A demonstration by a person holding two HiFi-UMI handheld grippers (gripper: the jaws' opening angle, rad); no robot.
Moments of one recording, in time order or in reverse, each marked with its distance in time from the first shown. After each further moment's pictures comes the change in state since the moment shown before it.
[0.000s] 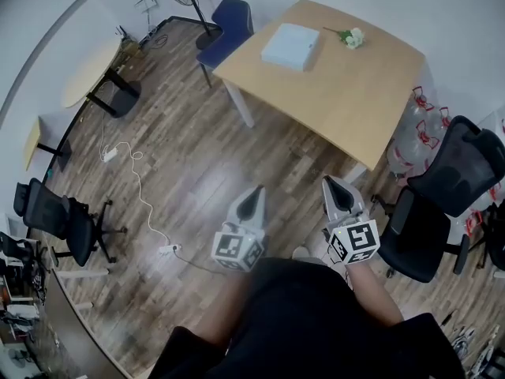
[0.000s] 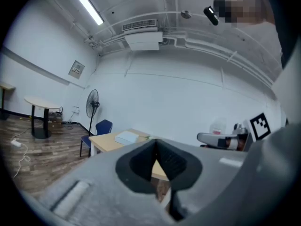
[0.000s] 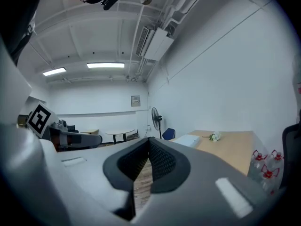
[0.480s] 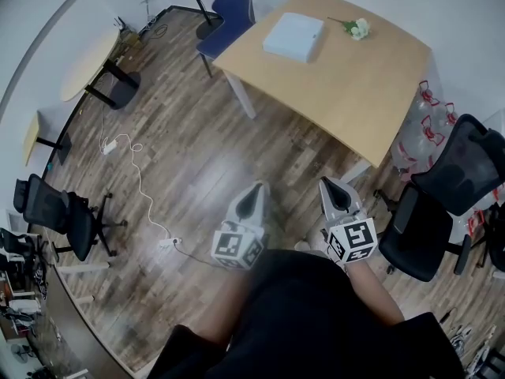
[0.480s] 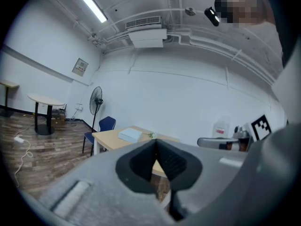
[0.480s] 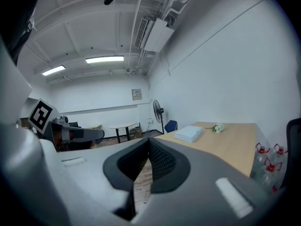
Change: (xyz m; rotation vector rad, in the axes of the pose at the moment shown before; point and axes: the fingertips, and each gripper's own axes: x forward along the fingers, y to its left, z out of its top) left arm 0.019 0.026 -0.020 -0.027 0.018 0.039; right arm 0.030 -0.005 -0.039 0.033 0.088 0.030
